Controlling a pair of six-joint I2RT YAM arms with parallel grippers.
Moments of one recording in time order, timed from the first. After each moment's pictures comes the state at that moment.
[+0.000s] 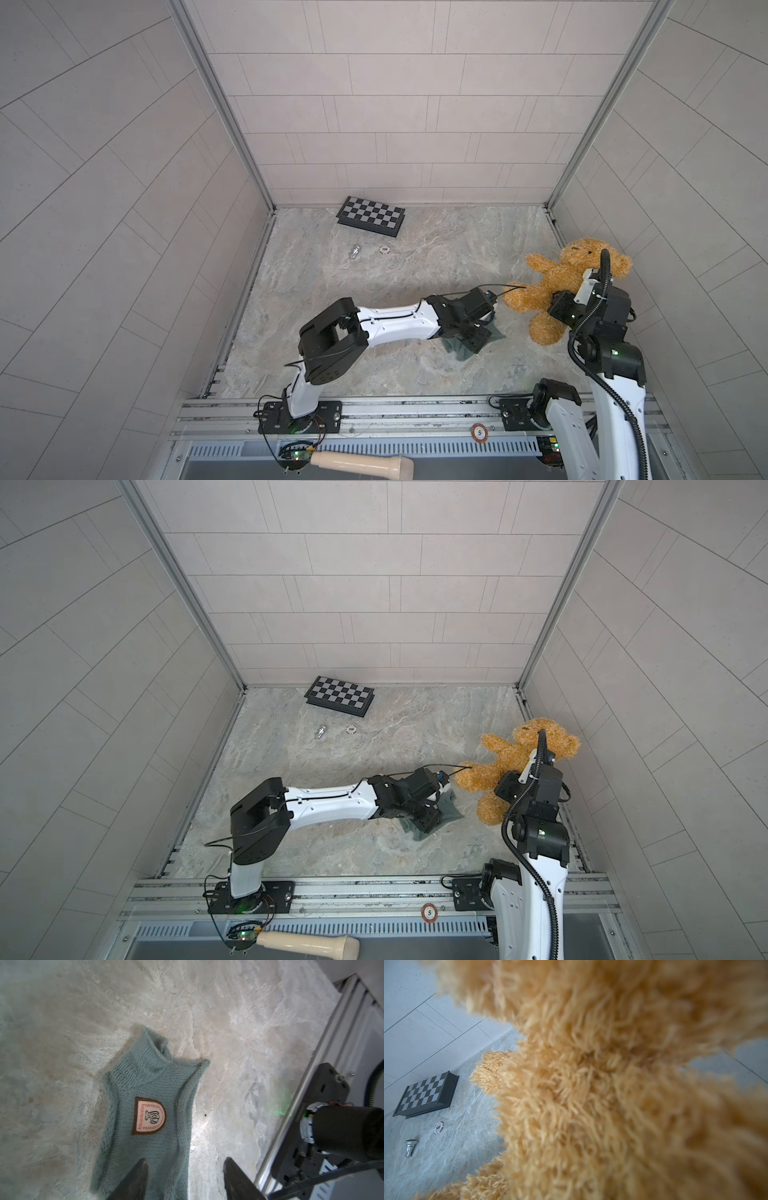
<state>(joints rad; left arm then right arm) -1.16 1.98 1.44 -0.44 0.10 -0.34 -0.33 0.56 0.72 -0.75 -0.10 0.33</state>
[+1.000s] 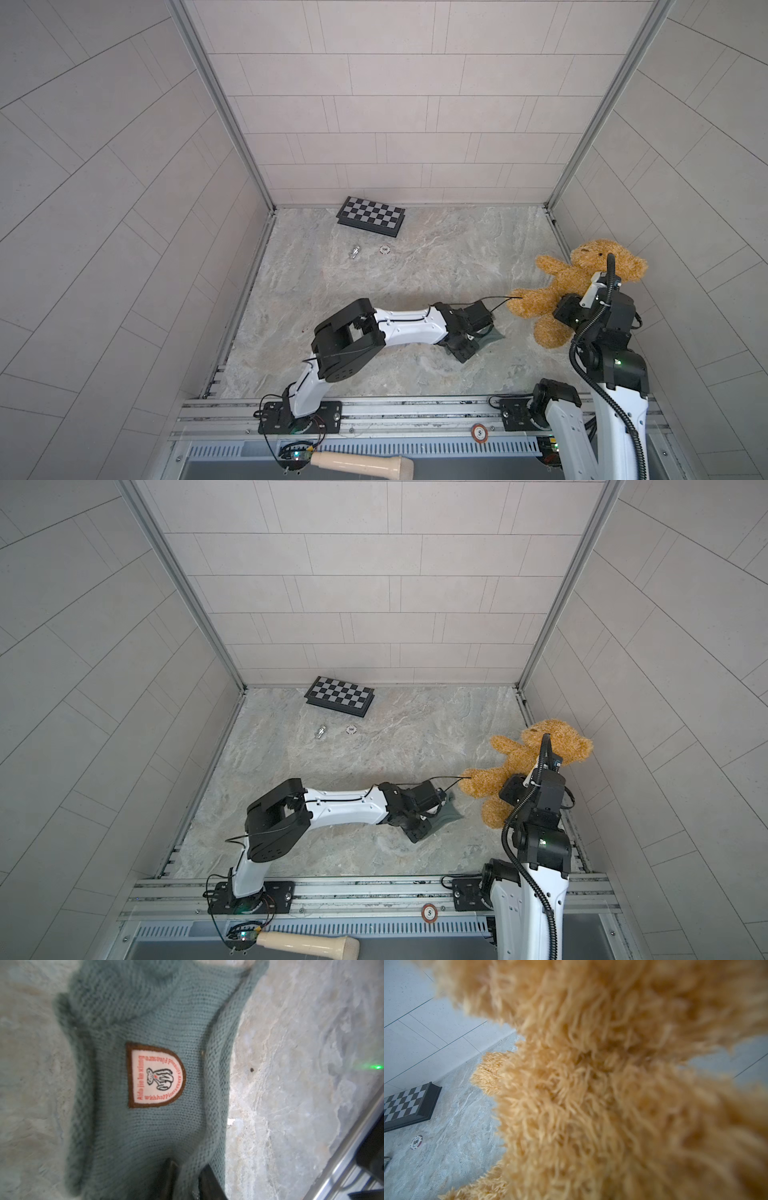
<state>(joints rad) -1.19 2.06 1.43 -0.56 0.05 -0.25 -0.33 0.52 0.73 -0.78 0.00 0.31</state>
